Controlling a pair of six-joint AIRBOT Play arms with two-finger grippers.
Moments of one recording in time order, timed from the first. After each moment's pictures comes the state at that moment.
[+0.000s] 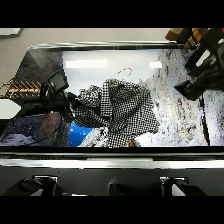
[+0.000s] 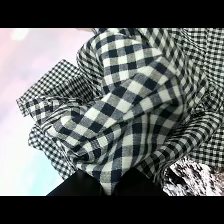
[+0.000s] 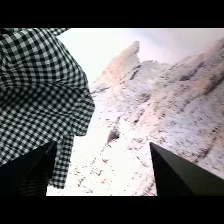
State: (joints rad) left arm -0.36 -0.97 1.09 0.97 -0.92 -0.50; right arm -0.15 -1.06 1.46 -1.07 1.31 0.60
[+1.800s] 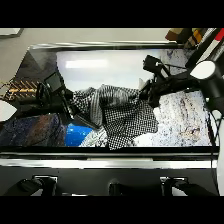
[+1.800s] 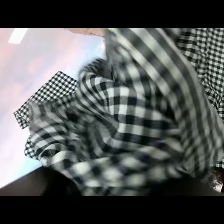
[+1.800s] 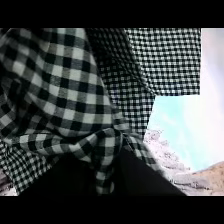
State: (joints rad) left arm -0.36 -0.95 1.09 0.96 -0.95 -0.51; right arm 0.08 -1.29 1.44 -0.89 1.34 0.28
